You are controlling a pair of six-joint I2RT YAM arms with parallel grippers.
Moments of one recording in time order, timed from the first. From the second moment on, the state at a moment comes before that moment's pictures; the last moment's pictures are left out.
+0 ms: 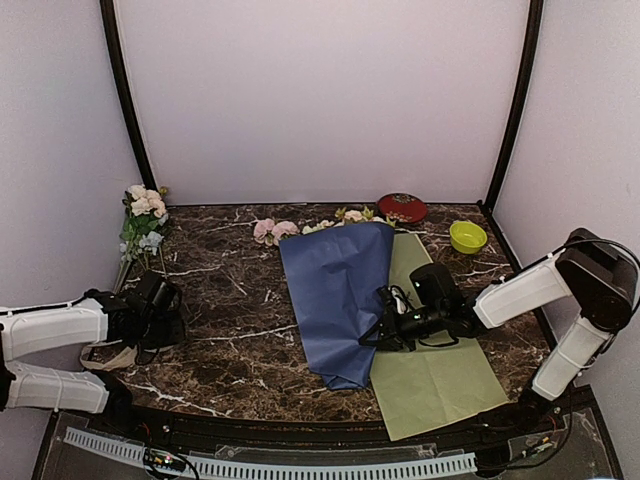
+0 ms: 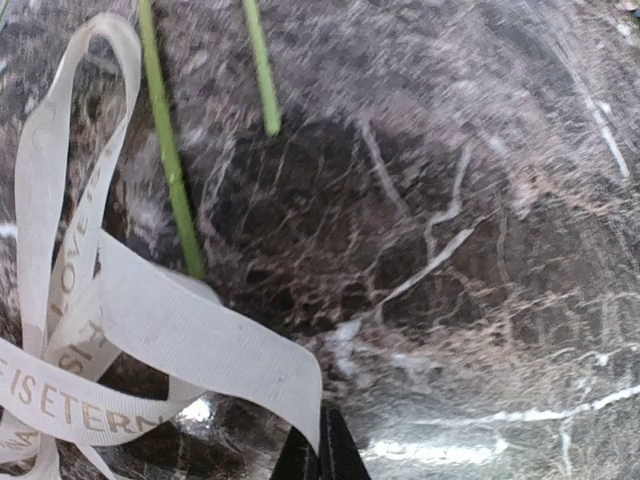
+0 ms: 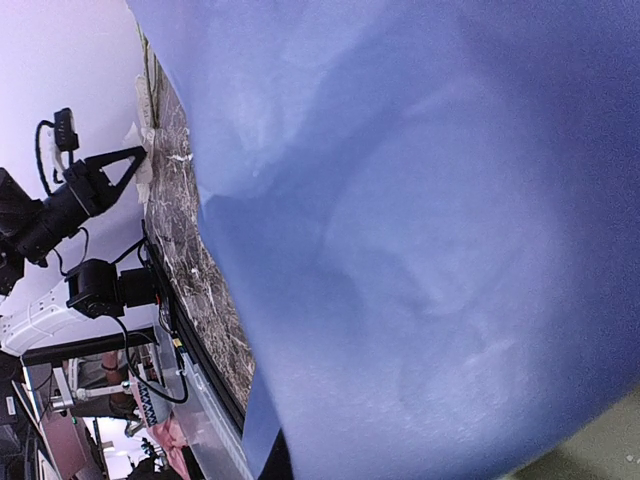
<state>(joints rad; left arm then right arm) -0.46 1.05 0.41 -0.48 -0.30 -0.74 0.75 1.62 0.58 0.31 -0.61 0.93</state>
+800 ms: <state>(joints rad) -0.70 0.98 1.19 -0.33 0.38 0.01 0.75 1.62 0.59 0.28 -0.61 0.92</state>
